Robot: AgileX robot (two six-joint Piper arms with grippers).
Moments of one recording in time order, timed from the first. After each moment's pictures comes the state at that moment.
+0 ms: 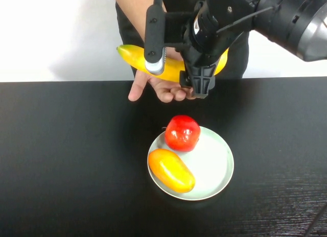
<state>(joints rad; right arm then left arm) 0.68 1.89 -1.91 -0.20 1.09 -0.80 -0.12 -0.01 0.03 0.03 0.36 -0.02</state>
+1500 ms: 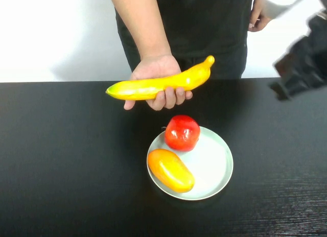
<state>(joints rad) 0.63 1.25 -1.42 -0.21 1.06 0.02 -0.12 -0.01 0.03 0.03 0.36 -0.02</state>
